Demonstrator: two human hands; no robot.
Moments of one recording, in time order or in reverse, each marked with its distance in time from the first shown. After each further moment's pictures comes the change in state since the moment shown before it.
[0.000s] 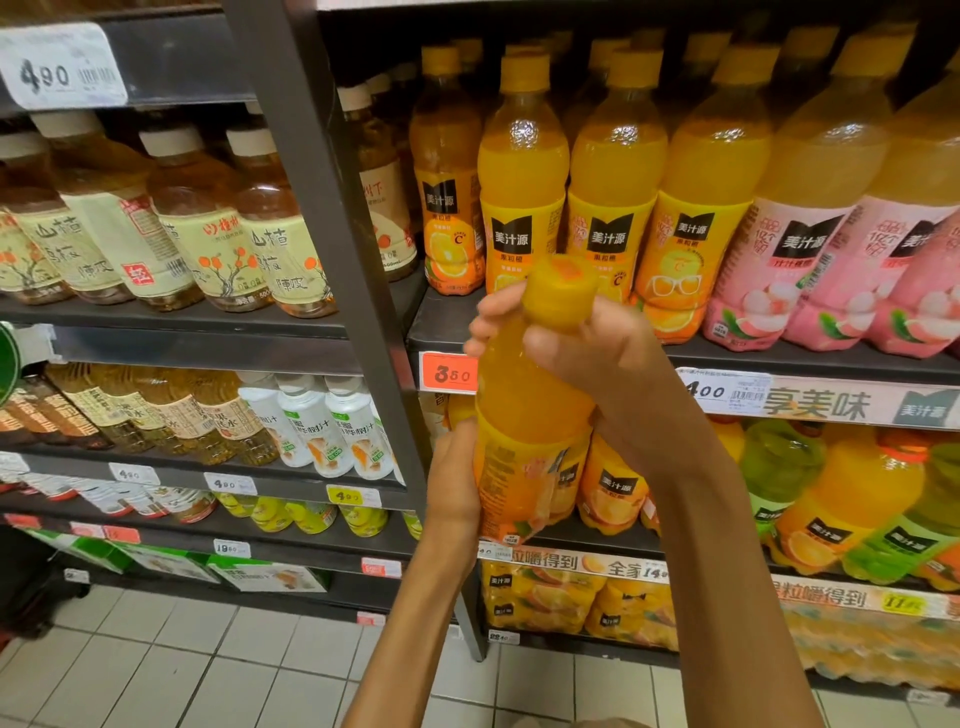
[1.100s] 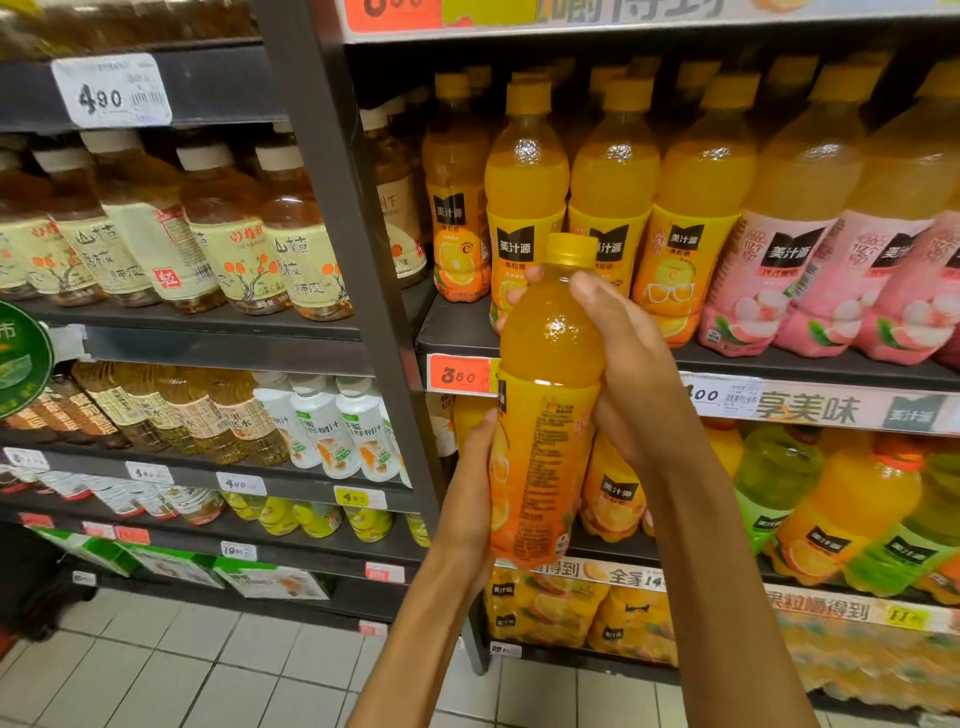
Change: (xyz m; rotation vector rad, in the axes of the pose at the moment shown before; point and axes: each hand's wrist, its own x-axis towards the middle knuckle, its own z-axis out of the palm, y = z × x) left_hand -0.026 0.006 0.003 -0.054 -0.268 -0.122; right_hand 0.002 0.007 -0.005 0.080 0.331 0.127
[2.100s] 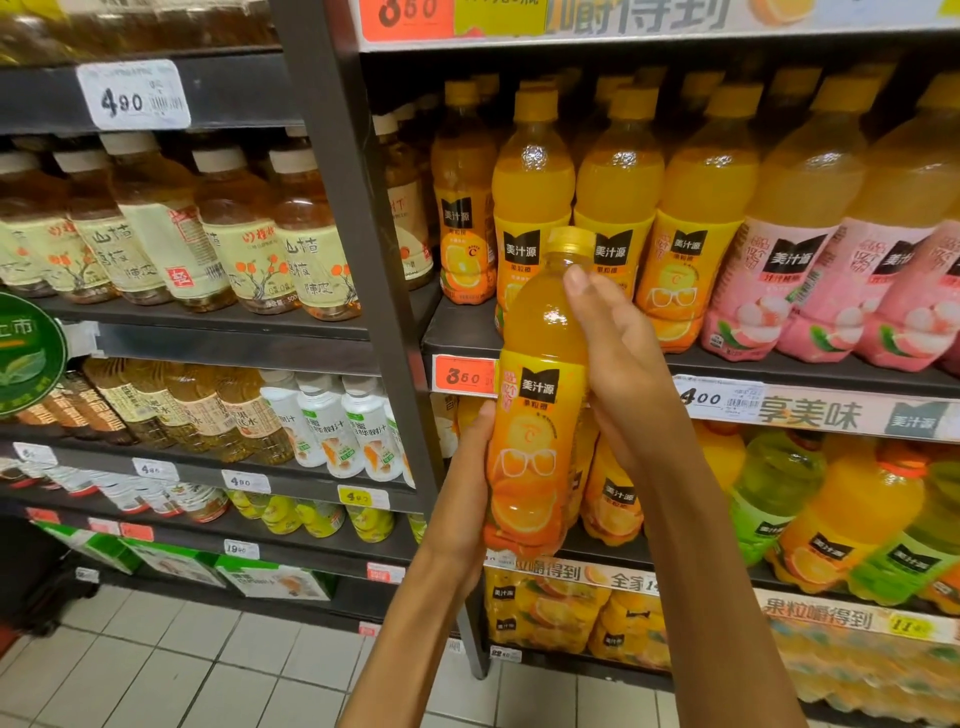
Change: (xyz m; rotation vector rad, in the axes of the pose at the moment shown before) left_hand -0.010 0.014 -0.001 0.065 -0.014 -0.020; right_hand -0.005 -0.002 0.011 -0.147 0.054 -0.038
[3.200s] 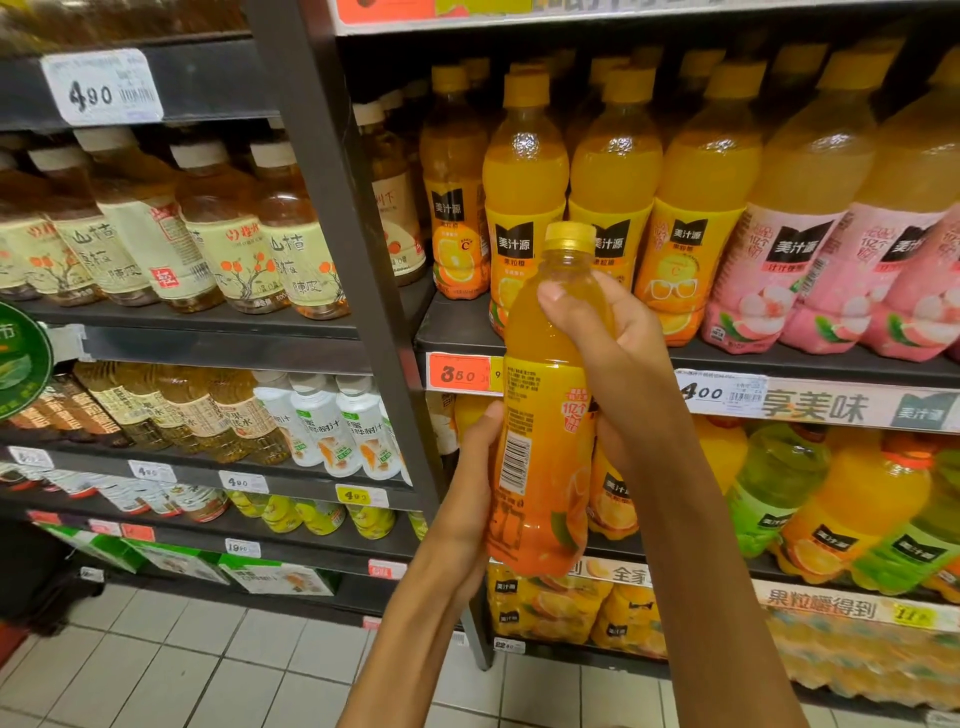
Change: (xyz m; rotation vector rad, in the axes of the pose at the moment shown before) left_hand 0.002 0.002 0.006 0.005 0.021 -0.005; right_hand 0.000 0.004 -0.002 -0.028 0.112 0.104
